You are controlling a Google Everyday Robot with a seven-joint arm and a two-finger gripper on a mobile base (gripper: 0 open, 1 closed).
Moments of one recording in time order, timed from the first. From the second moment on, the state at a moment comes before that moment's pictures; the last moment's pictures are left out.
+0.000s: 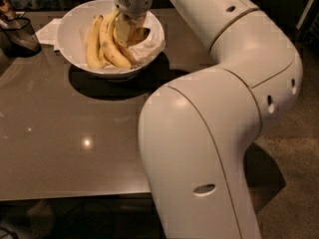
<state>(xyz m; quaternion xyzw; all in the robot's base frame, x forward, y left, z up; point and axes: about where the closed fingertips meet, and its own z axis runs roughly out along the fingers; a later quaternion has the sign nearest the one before) 0.710 0.068 0.928 -0.50 0.85 0.05 0.15</state>
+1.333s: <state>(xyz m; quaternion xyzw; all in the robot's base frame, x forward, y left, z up) 0.668 -0.006 0.990 -0.46 0.86 0.09 0.20</state>
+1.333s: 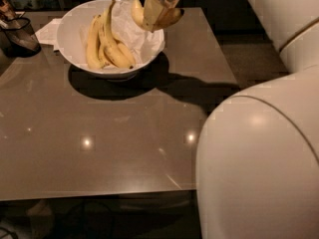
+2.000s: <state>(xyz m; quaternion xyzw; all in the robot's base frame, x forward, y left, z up) 0.657 0.008 0.992 -0.47 0.85 0.10 0.20</state>
